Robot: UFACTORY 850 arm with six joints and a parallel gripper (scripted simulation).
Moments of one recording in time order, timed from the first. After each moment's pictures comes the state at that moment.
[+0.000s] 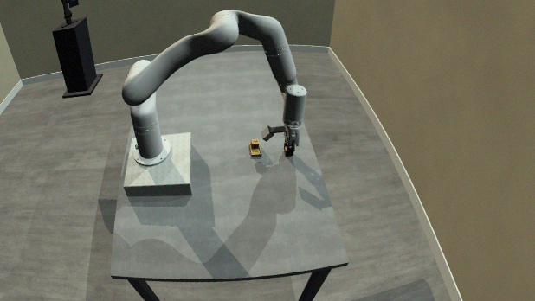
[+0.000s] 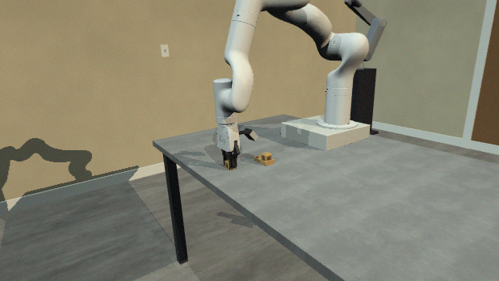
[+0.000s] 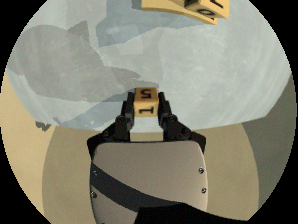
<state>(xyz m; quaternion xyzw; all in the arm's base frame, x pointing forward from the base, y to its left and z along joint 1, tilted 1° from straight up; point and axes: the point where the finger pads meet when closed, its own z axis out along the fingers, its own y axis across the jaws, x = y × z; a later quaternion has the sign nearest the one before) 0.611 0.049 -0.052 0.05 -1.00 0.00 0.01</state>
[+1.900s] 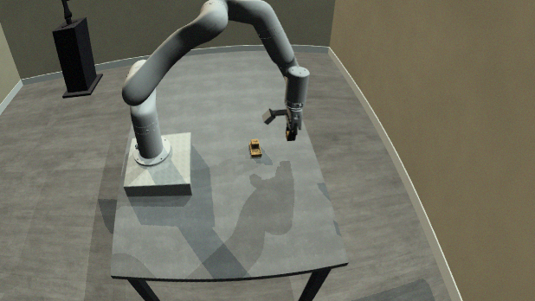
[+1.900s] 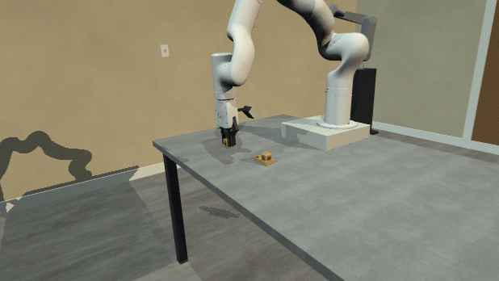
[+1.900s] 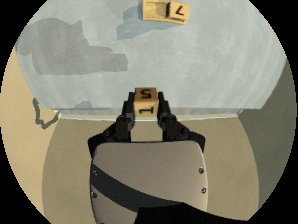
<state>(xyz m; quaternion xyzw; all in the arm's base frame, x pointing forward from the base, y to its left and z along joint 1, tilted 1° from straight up) 0.613 0.049 0.037 0.05 -1.00 0.00 0.01</state>
